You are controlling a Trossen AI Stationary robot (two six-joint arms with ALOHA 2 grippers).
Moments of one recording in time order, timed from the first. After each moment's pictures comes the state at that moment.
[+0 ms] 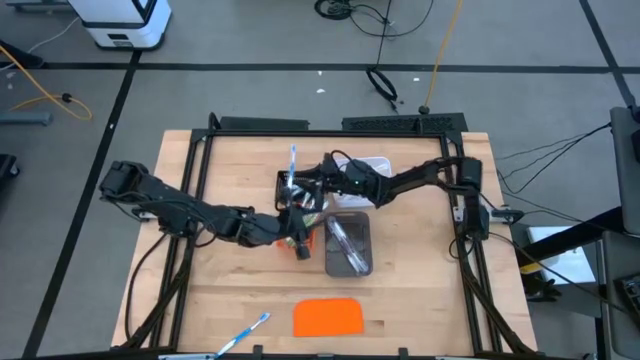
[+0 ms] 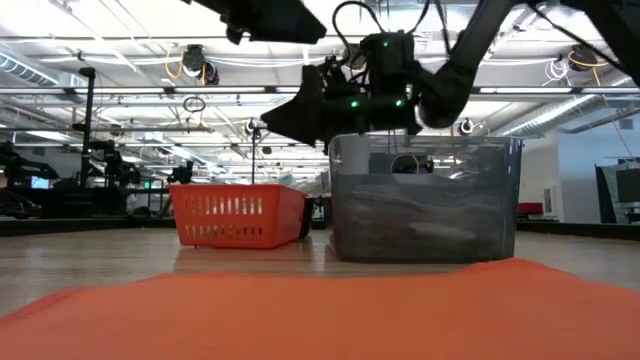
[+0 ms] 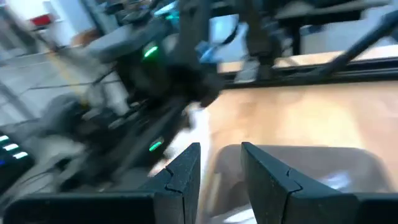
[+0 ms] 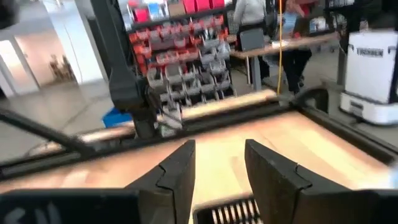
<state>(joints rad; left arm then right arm) -0.29 1.49 0.94 0.26 -0.61 0.06 -0.23 2.02 1.01 1.05 -0.11 0.20</state>
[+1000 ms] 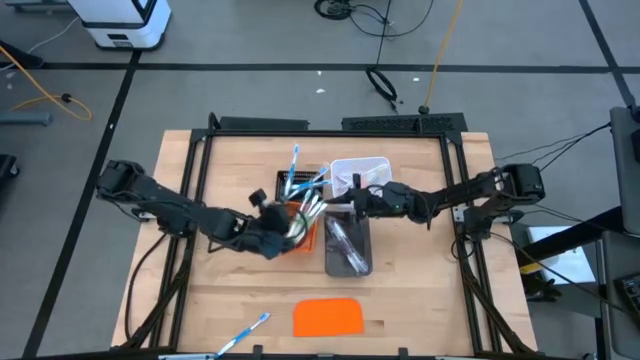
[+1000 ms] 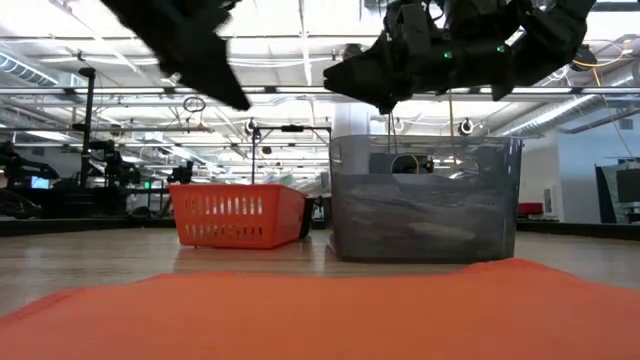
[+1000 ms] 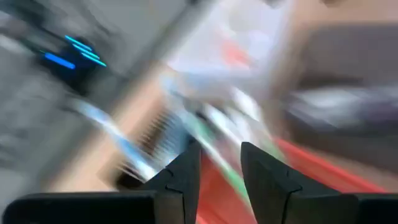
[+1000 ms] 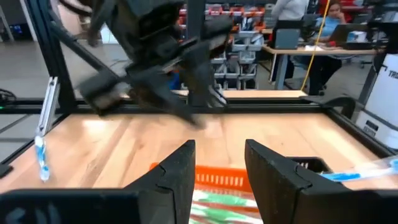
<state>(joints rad) -0.34 1.45 0.94 -0.37 -0.88 -0.40 -0.04 1.56 0.63 0.88 -0.03 0.01</state>
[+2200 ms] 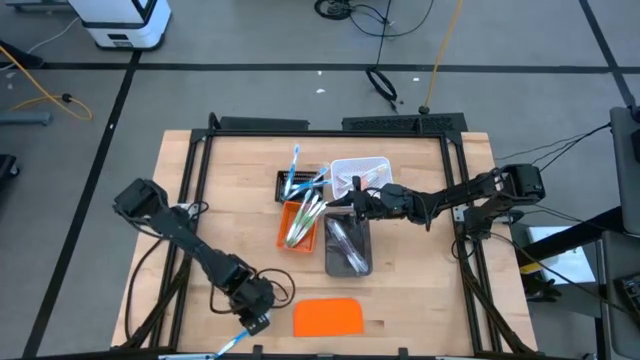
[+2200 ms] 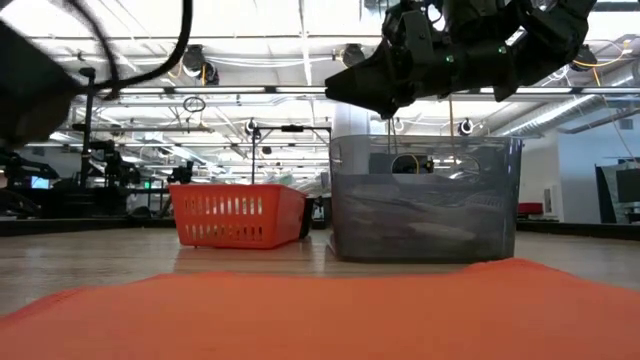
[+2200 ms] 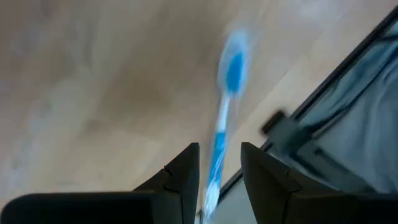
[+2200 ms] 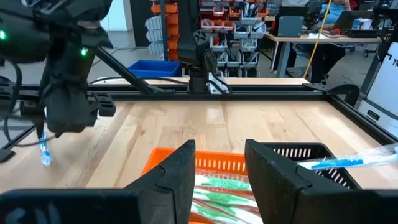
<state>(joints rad) -0.65 1.71 0.94 -0.38 0.43 -1.39 -0.02 1.56 0.63 0.83 -0.03 0.00</state>
